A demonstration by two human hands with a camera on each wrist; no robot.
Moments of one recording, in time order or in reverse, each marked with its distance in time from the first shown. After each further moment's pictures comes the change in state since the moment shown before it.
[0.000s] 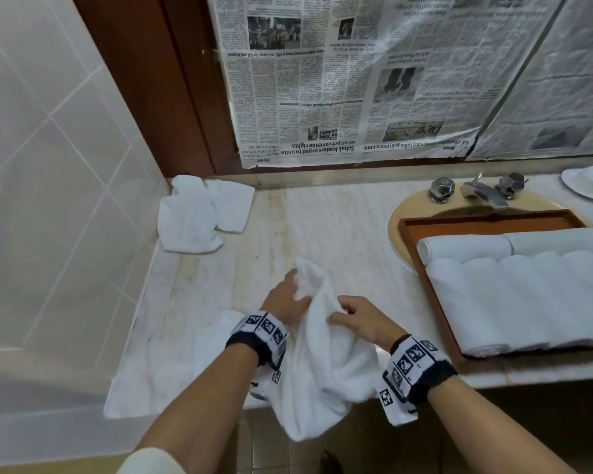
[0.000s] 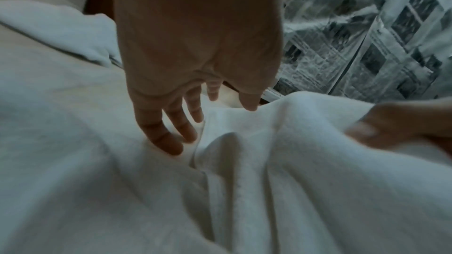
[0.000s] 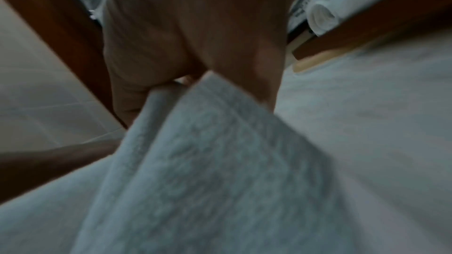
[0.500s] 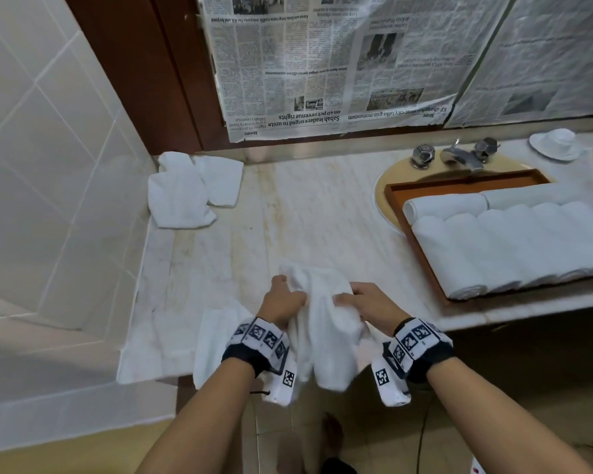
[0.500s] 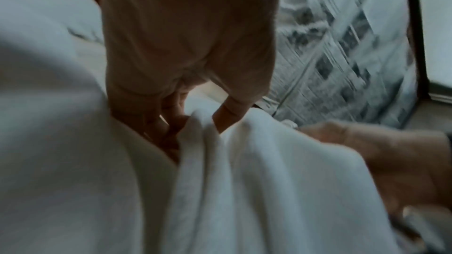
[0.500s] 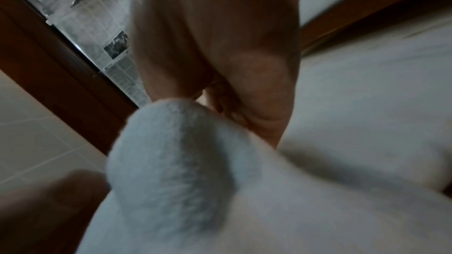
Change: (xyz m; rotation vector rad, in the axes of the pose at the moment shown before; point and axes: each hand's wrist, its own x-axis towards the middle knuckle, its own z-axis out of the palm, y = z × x) left_hand -0.058 -0.033 0.034 -0.392 -0.031 -0.224; right_hand -0.058 0.022 0.026 0.080 0.142 0.092
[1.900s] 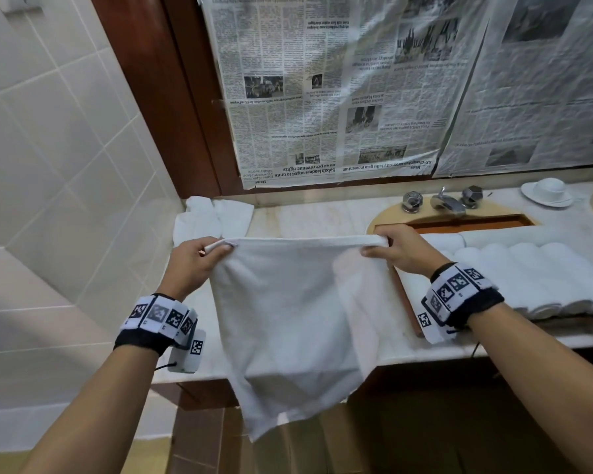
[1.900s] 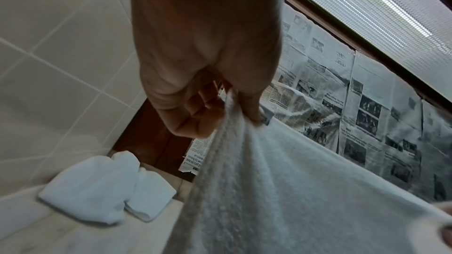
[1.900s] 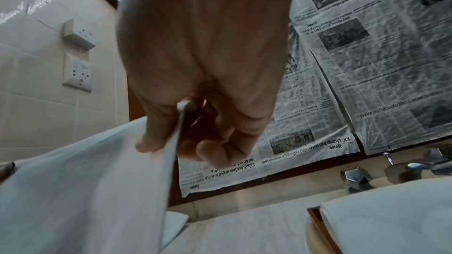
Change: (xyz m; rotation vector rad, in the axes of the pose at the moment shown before) left_hand -0.112 0.085 -0.140 0.238 0.557 0.677; right_hand -0.022 -0.116 -0.150 -0.628 0.145 -0.607
